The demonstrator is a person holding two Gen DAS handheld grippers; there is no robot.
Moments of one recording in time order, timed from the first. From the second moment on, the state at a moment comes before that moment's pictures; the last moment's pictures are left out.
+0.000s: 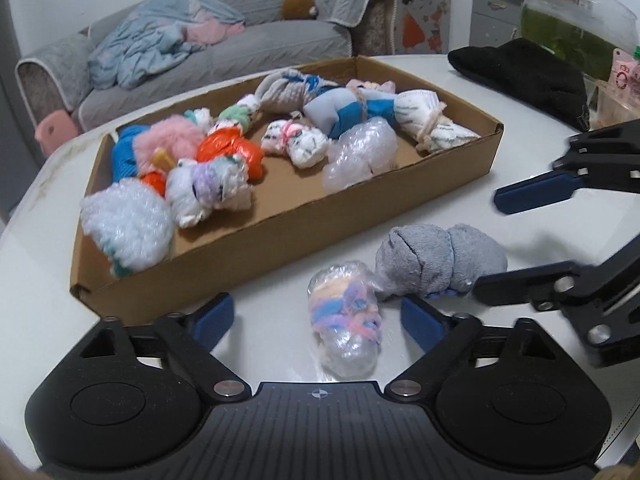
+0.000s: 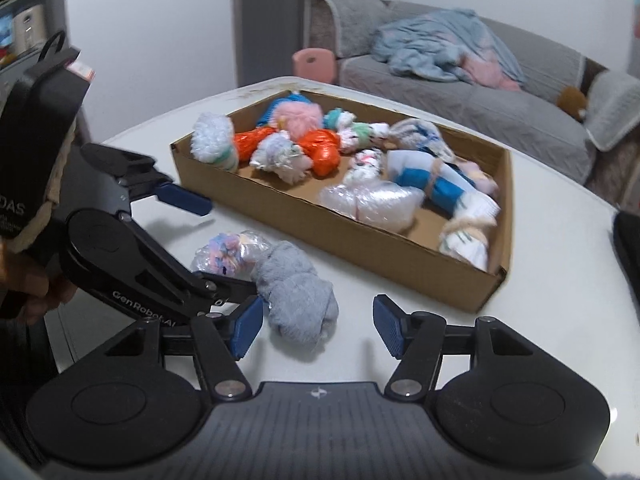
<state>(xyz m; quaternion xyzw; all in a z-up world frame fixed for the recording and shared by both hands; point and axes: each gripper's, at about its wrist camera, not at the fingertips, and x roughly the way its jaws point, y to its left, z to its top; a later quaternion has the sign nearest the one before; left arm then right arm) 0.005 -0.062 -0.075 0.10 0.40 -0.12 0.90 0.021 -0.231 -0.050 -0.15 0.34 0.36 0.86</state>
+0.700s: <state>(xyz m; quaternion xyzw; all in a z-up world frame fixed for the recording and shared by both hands) 0.000 -0.050 -0.045 0.08 0.40 -0.15 0.90 0.031 -0.229 -0.033 -0.12 0.35 0.38 0.85</state>
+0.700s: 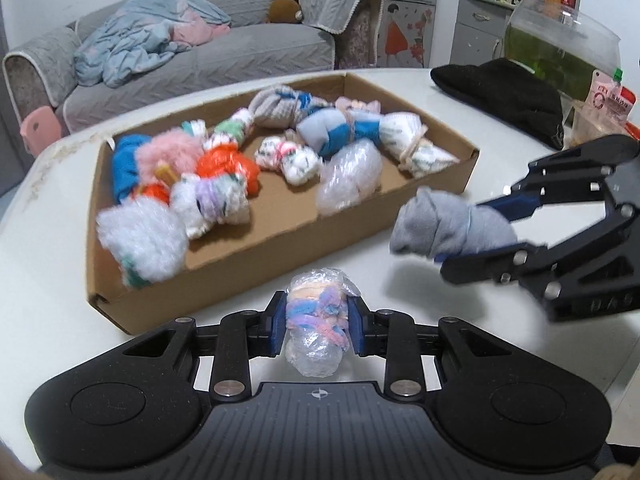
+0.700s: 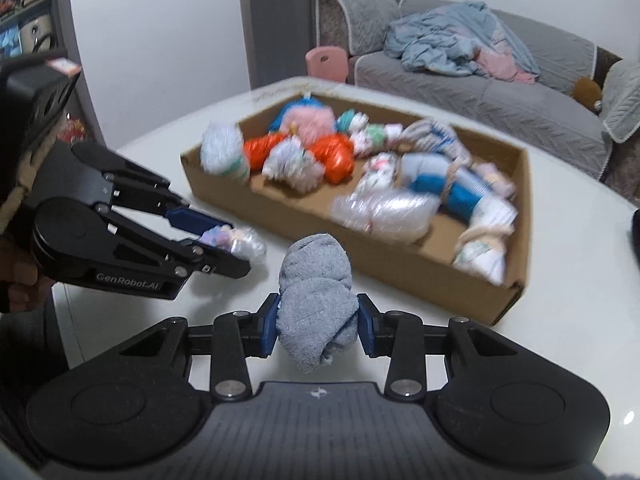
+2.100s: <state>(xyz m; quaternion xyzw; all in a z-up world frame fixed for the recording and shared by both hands) 0.060 -0.008 0.035 0.09 0.36 -0.12 0.92 0.127 -0.164 -0.038 -0.08 0.41 0.37 0.83</state>
